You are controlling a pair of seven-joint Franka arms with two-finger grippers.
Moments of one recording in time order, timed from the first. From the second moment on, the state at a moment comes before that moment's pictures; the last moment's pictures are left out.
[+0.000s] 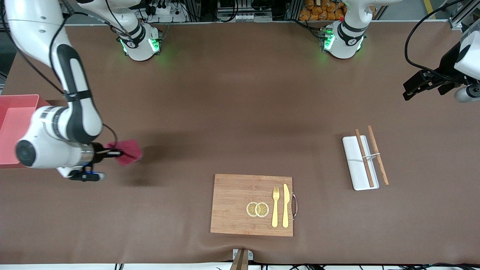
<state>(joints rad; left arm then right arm) -0.04 0.00 -0.09 -1.50 0.03 1.53 -0.27 0.07 0.52 -0.15 -1.66 0.20 1.91 -0.16</state>
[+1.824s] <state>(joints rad) -0.02 0.00 -0.08 -1.51 0.03 1.53 -0.27 -0.62 0.74 -0.14 -1.38 -0.01 2.10 -1.25</state>
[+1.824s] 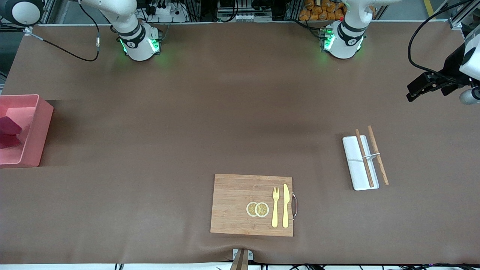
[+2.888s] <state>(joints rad) -0.01 0.00 -0.08 -1.51 0.03 1.53 -0.27 -0.38 0.52 -0.13 -1.31 0.05 1.70 -0.91</state>
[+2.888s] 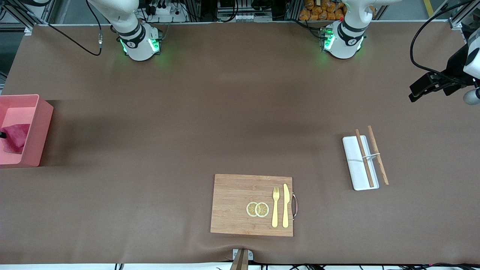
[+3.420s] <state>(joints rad) -0.01 0.00 -0.08 -1.51 0.03 1.53 -0.27 -0.09 0.46 -0.12 -1.31 0.04 1.51 -0.31</state>
